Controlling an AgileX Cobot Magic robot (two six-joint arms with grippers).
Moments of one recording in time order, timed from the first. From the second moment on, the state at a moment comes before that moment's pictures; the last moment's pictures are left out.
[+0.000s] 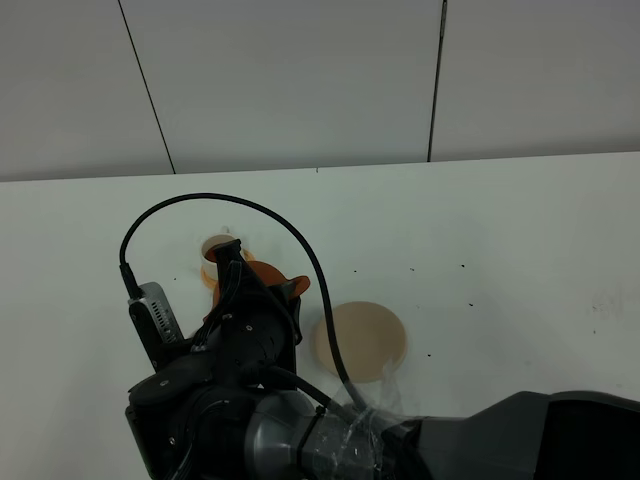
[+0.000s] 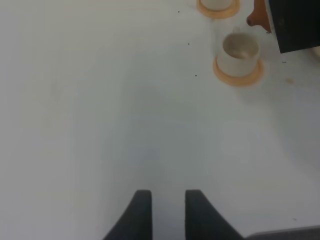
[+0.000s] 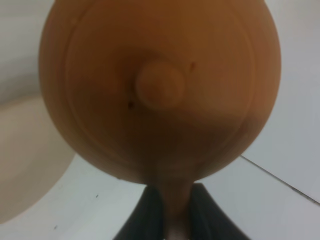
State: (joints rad) left arm 0.01 0.08 -0.52 0.00 1.09 0.08; right arm 1.18 2.35 -1.84 -1.13 1.21 -0.17
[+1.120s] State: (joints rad) left arm 0.01 0.08 -0.52 0.00 1.09 0.08; right arm 1.21 2.35 -1.84 -1.14 1.21 -0.19
